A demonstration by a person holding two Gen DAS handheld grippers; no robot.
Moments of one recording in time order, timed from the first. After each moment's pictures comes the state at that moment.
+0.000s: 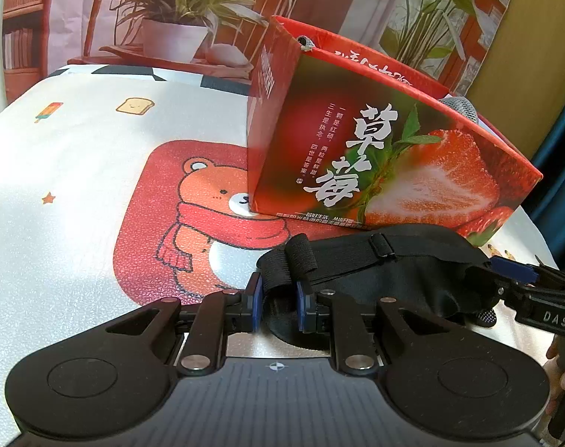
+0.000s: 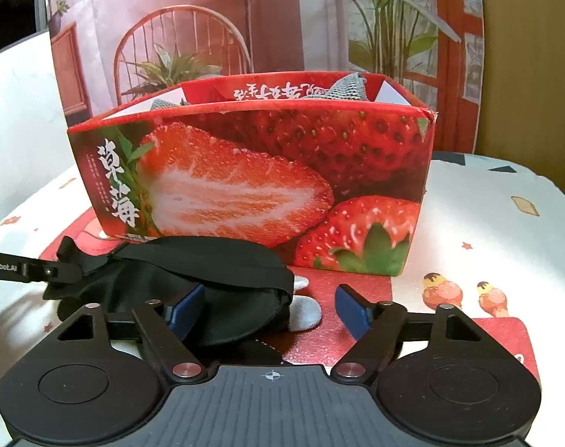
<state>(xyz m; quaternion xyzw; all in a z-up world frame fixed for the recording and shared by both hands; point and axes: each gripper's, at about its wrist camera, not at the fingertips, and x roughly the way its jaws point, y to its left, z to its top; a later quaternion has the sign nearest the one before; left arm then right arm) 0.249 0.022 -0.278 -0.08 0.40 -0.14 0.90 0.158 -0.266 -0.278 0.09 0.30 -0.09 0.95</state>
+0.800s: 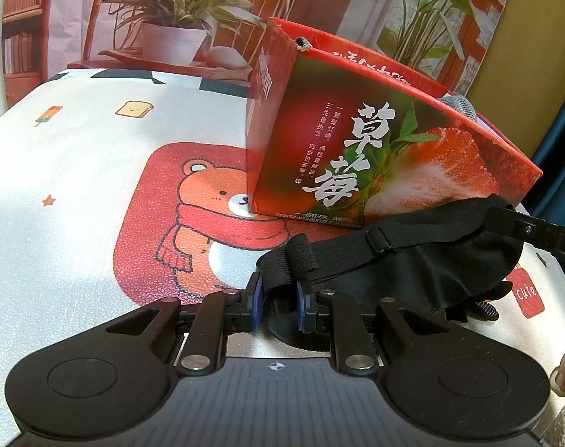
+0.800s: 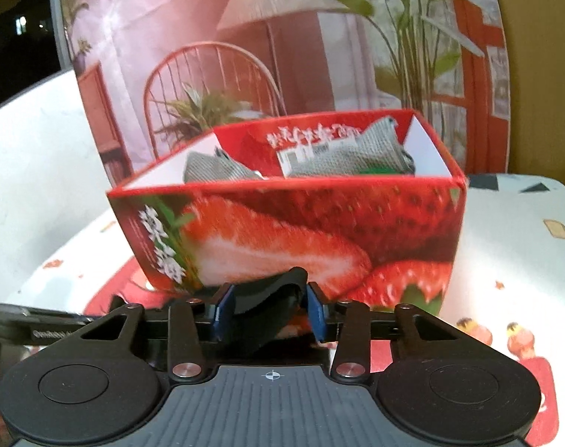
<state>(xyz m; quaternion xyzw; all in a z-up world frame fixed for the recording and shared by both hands) 0.250 0.023 -0.276 -0.08 0.40 -0.15 0.90 0.166 -0.273 -0.240 0.12 0.26 -0.03 0.96</state>
